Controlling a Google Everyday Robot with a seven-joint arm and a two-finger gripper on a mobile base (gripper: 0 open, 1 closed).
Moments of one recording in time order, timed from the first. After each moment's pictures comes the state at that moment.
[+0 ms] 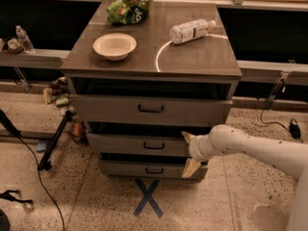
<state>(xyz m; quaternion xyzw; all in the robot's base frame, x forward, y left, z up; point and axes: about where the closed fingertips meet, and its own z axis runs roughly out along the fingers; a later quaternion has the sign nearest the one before) 0.599 -0.130 0.465 -0.69 0.67 0.05 0.29</state>
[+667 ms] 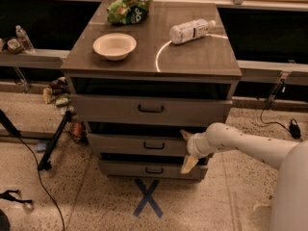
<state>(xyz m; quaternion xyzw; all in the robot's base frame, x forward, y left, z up) 0.630 -0.130 0.437 -0.69 0.66 0.05 0.29</state>
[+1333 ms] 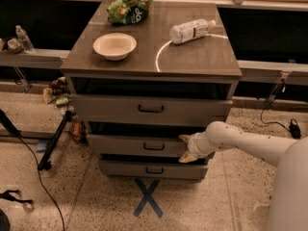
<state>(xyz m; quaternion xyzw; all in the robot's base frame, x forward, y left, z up) 0.627 -0.135 0.436 -0.69 0.66 0.05 0.27</state>
